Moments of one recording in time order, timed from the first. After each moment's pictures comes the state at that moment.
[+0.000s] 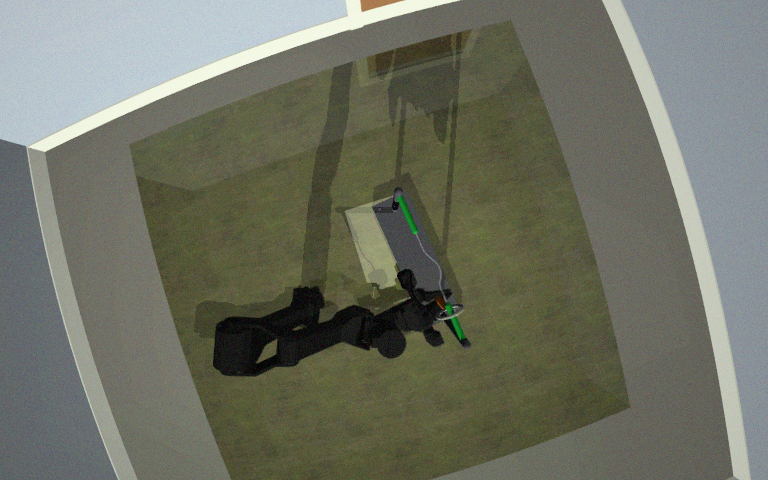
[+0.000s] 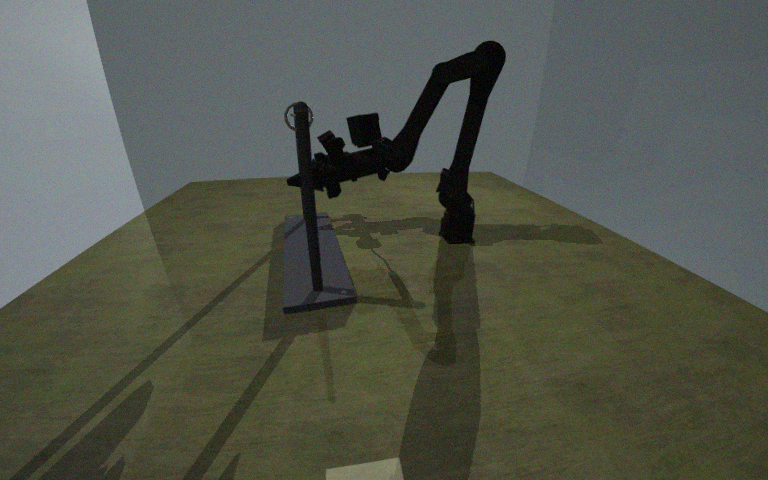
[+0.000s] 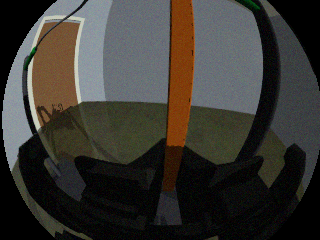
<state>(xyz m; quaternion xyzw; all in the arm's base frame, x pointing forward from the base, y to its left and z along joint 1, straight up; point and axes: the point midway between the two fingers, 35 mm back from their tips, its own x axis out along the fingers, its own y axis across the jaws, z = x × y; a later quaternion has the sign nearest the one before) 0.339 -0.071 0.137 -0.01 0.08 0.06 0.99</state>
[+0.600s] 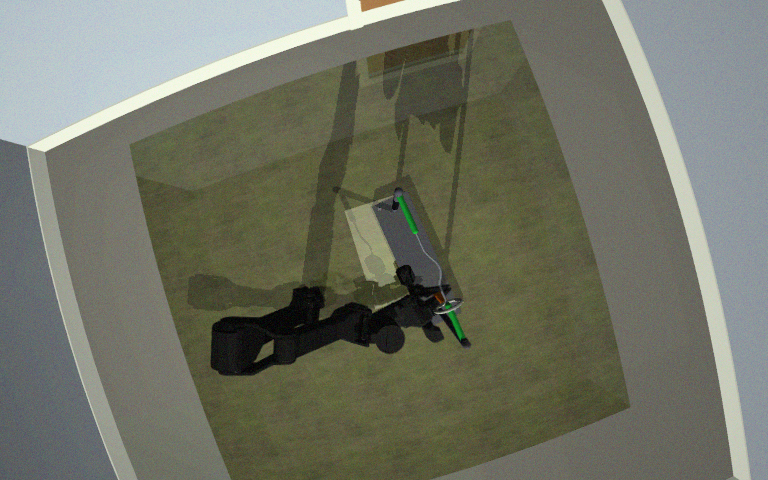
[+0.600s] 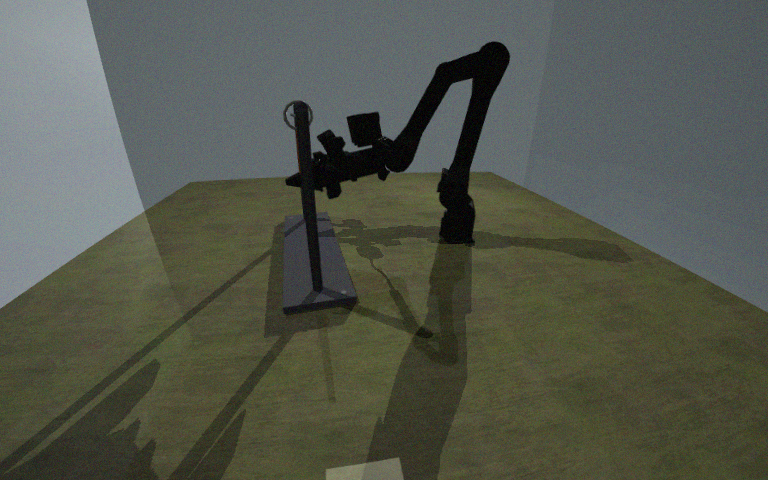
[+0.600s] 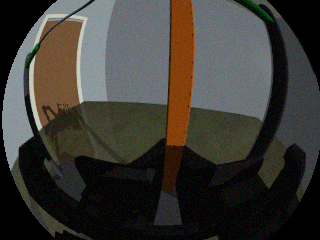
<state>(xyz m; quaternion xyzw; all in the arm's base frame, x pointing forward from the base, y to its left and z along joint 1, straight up) 0.340 -0.060 0.140 -0.02 0.08 0.07 0.99</state>
